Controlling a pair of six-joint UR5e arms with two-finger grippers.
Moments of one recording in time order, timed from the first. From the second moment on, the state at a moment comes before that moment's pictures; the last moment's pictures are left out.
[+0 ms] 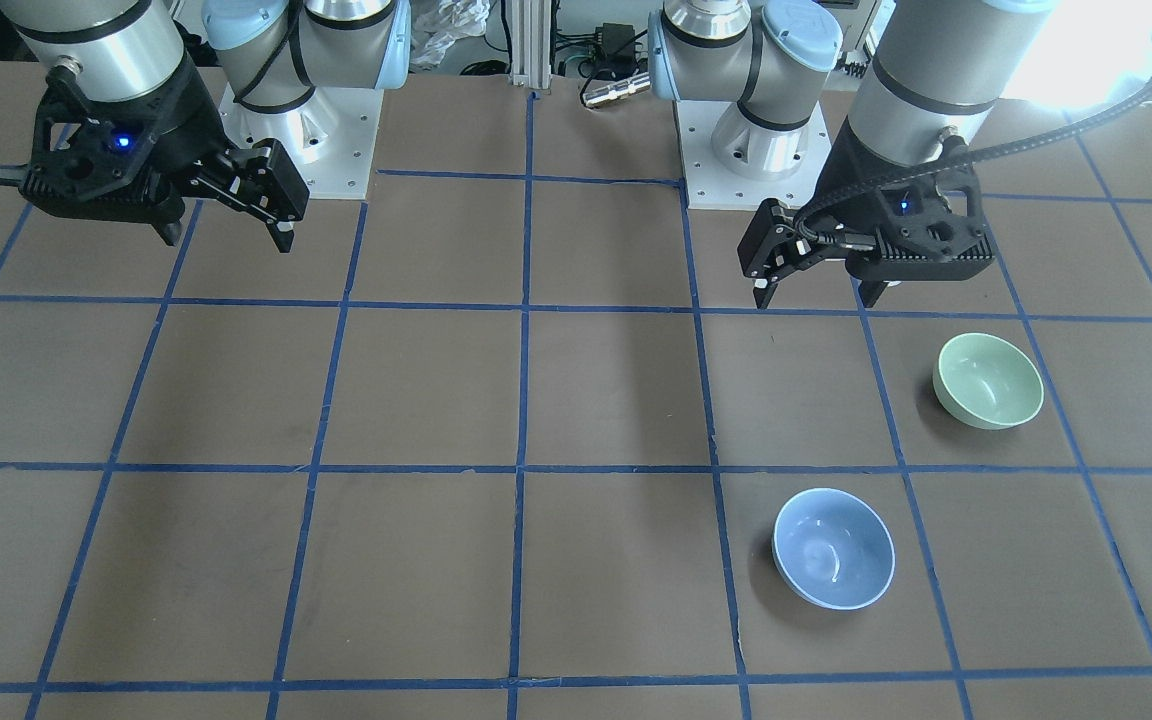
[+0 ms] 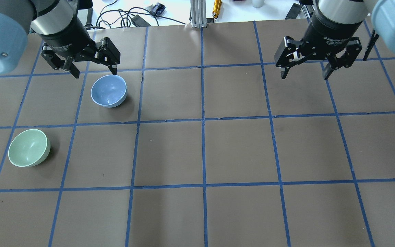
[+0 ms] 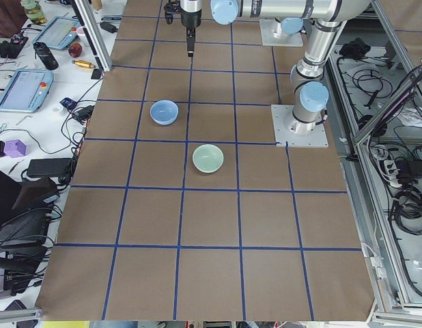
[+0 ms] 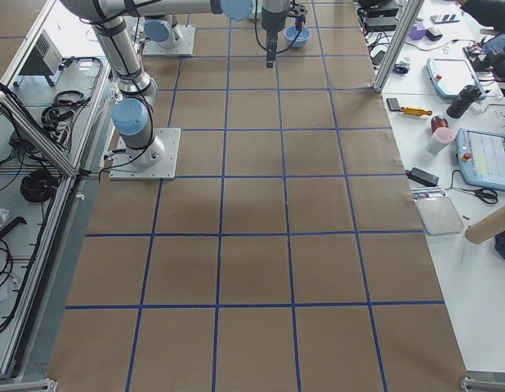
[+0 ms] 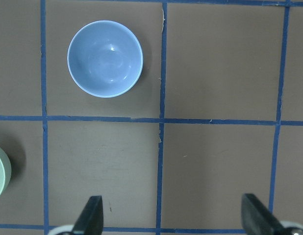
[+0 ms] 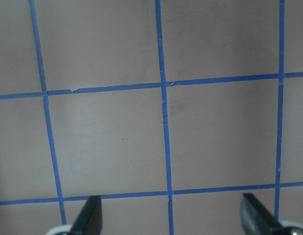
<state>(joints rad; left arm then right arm) -1.56 -1.62 -1.54 -1.49 1.57 -0.03 1.57 -1.57 1.53 -1.51 -1.56 0.06</state>
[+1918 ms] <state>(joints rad) -0.94 -1.71 -1.74 -1.30 1.57 0.64 1.57 -1.57 1.53 -1.51 -1.56 0.06</state>
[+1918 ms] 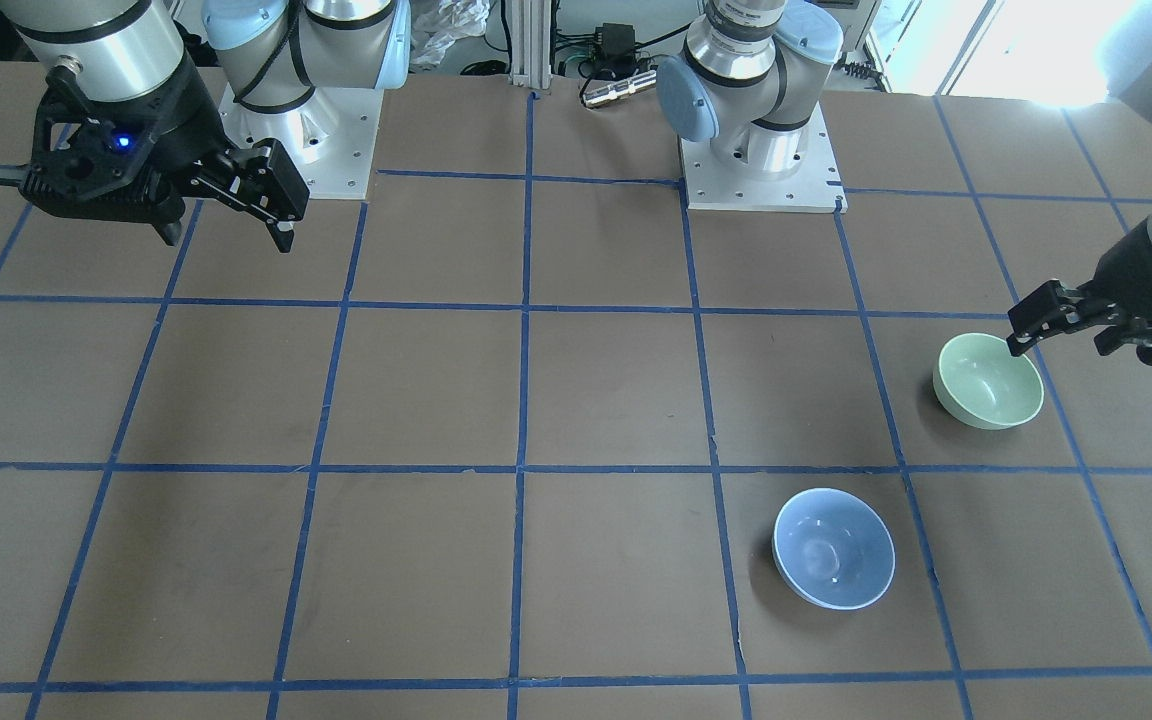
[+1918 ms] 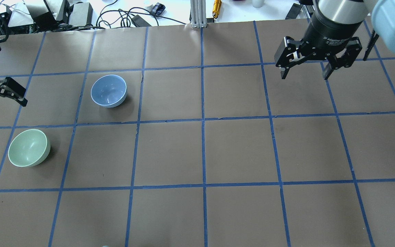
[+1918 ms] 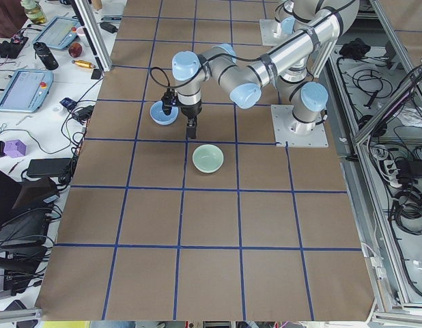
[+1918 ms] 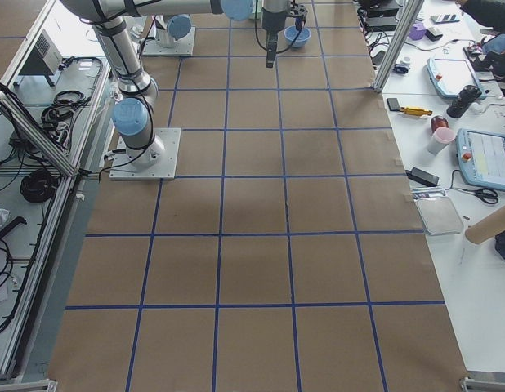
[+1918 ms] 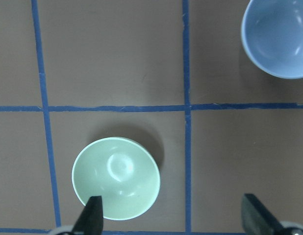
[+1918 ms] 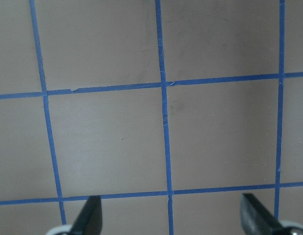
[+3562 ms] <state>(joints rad) -0.72 -1.88 -2.04 -0.85 1.56 0.97 1.57 -1.57 1.53 -1.51 -1.56 0.06</state>
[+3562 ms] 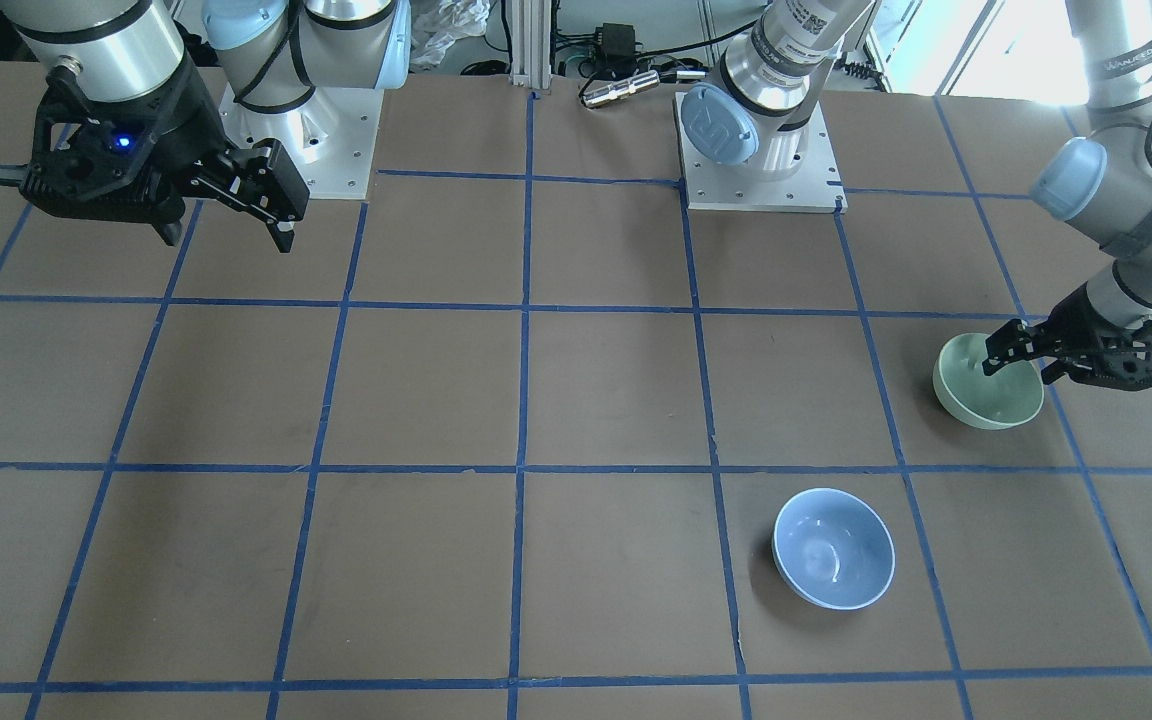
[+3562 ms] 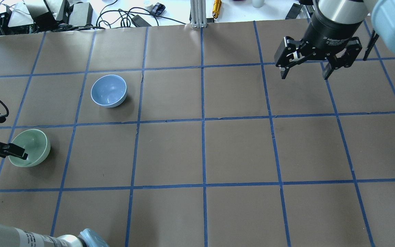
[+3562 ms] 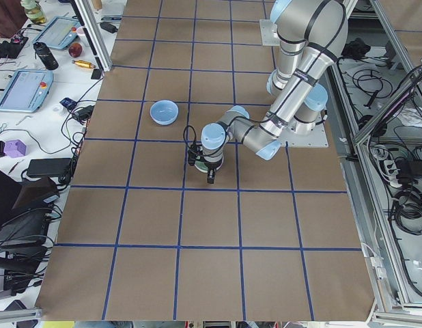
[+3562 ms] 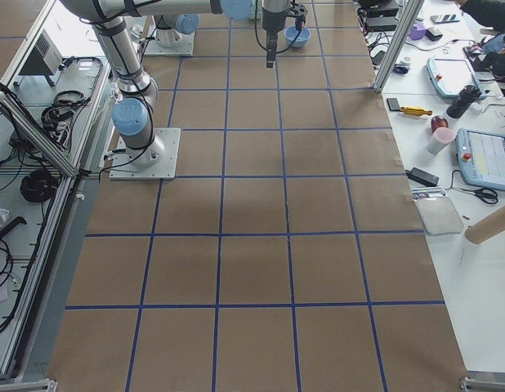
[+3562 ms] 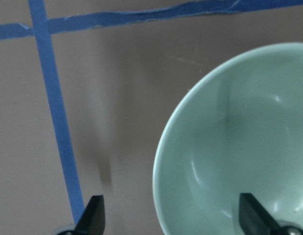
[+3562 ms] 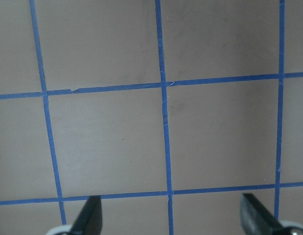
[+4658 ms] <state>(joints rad) -0.74 -1.84 -2.00 -0.89 1.50 0.94 1.57 -1.57 1.53 -1.51 -1.56 0.06</state>
